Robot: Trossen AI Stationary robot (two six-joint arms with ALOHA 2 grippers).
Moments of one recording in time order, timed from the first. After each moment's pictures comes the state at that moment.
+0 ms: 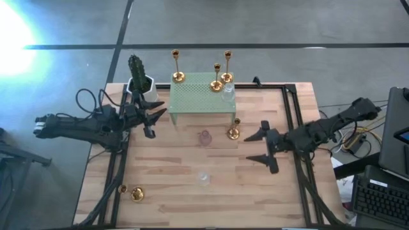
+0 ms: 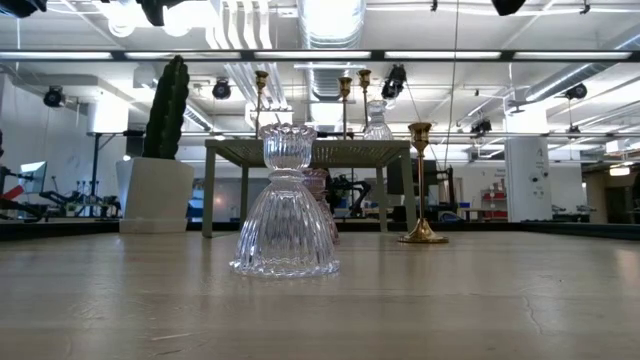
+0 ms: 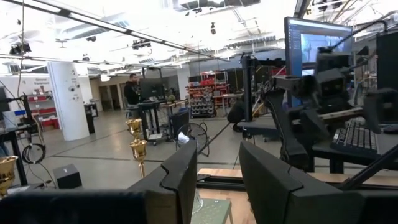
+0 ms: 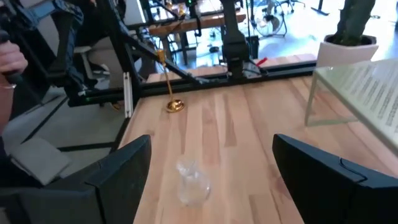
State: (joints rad) left arm -0.02 0.60 0.53 0.37 -0.36 0.20; right arm 0.45 0.92 0.79 -0.16 0.35 0.32
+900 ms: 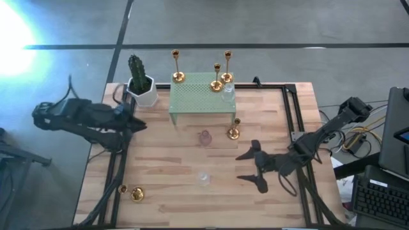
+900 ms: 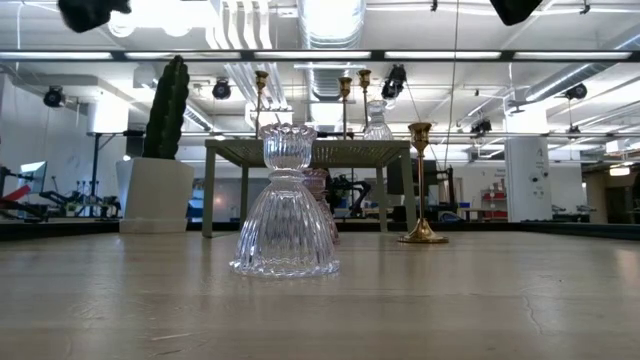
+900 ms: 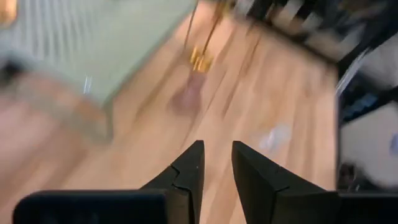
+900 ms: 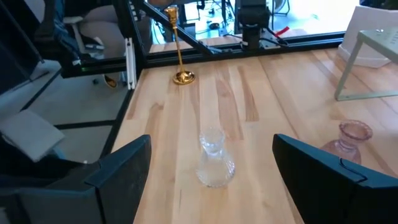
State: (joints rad) left arm -0.20 0.75 1.11 -1.08 -0.28 -0.63; right arm 0.61 1.19 0.79 -0.01 0.50 0.40
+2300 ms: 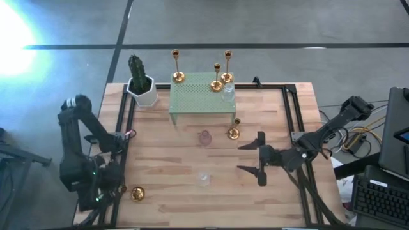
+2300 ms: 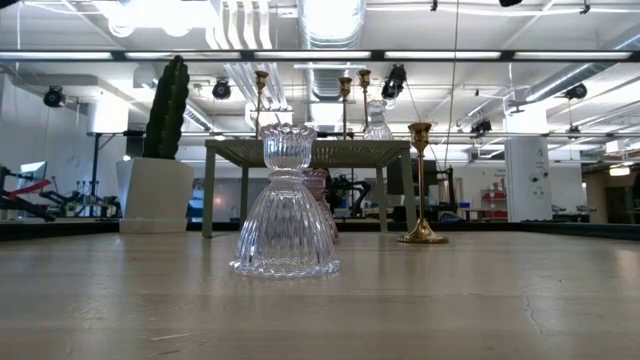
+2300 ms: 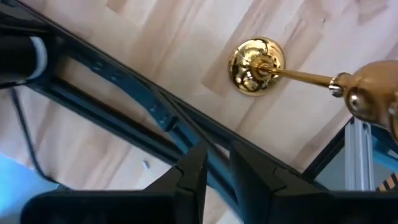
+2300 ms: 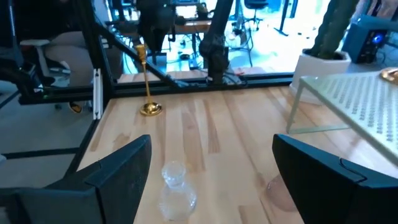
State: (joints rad) left arm -1.29 1.21 1.11 -1.37 -0.04 -1.87; right arm 0.61 1.12 0.79 0.03 0.66 0.26
